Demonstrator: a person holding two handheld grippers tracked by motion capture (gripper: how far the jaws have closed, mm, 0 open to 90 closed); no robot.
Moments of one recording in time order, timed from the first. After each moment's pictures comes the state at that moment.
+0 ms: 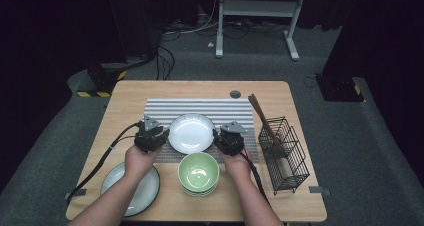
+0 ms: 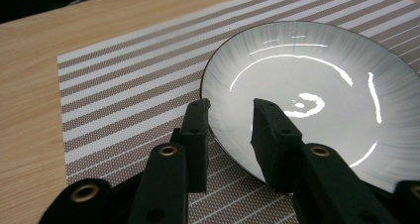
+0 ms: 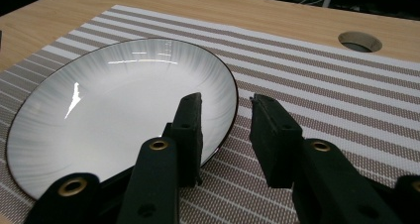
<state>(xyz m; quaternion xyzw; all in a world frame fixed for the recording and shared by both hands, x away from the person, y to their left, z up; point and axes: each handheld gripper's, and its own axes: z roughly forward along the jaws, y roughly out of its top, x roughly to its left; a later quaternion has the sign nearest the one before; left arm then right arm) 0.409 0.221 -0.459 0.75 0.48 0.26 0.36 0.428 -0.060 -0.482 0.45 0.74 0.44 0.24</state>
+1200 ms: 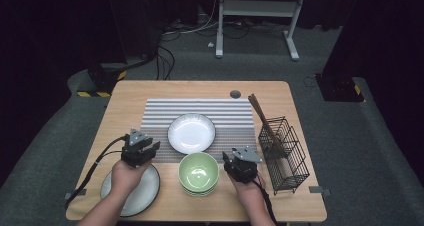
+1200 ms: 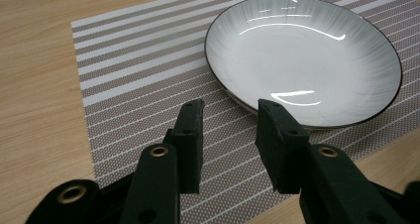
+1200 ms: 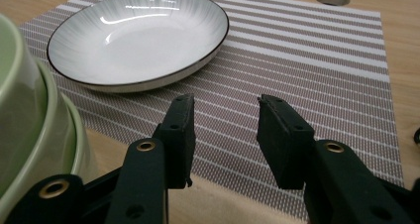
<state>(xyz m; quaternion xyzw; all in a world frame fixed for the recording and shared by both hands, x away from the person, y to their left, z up) 0.365 0.250 -0.462 0.75 0.50 0.25 0.36 0.351 -0.096 -0.496 0.46 0.74 0.42 0.25</state>
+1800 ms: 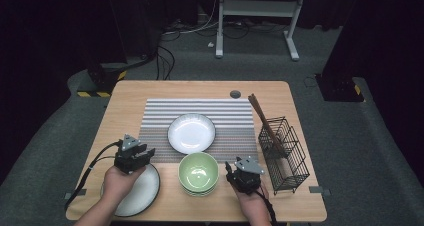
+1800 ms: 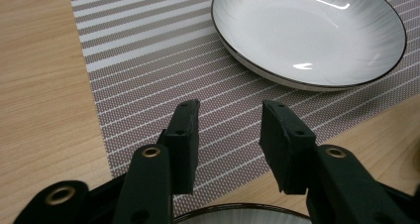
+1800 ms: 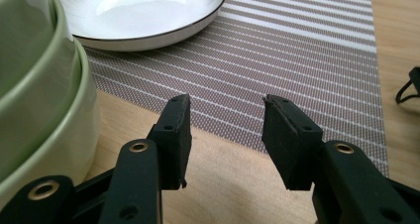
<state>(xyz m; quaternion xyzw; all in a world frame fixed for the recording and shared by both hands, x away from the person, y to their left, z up) 0.354 0.267 -0.471 0.76 0.50 0.22 0.35 0.326 -0.106 -0.508 0.46 0.75 0.40 0.26</state>
